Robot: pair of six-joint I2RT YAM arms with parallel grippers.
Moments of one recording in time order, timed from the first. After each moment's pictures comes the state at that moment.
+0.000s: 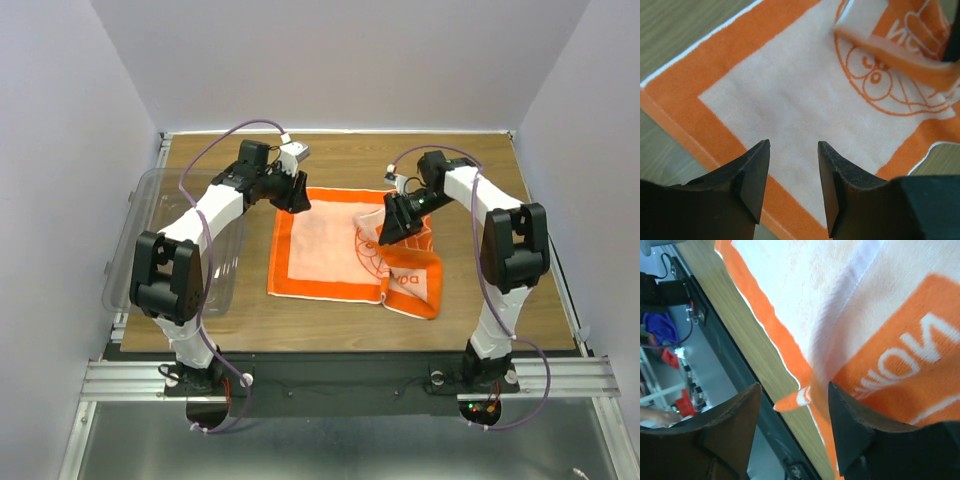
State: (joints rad) left arm -0.33 1.73 1.32 -0.35 0.54 0.11; right arm 0.17 1.95 1.52 -1.09 -0.88 -0.29
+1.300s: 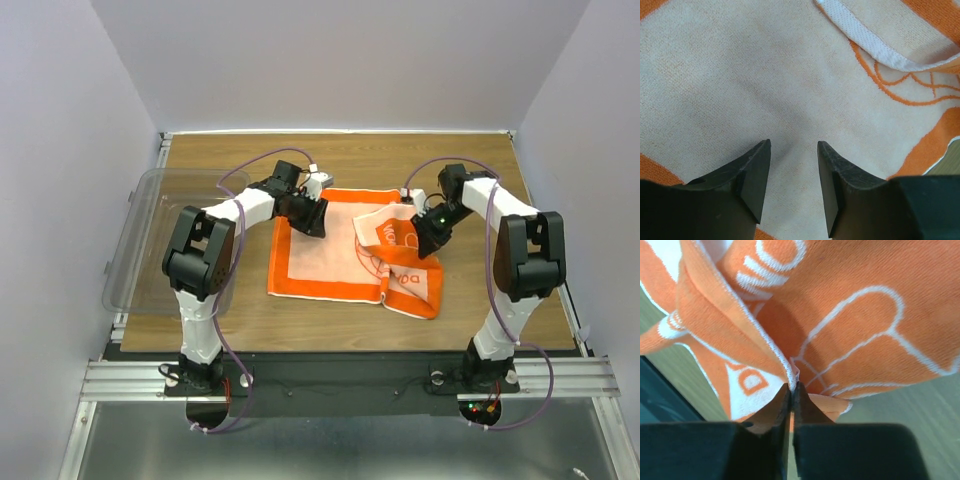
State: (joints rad) left arm -0.43 1.96 1.34 -0.36 0.52 0.09; right arm 0.09 1.86 1.34 -1.03 -0.52 -0.69
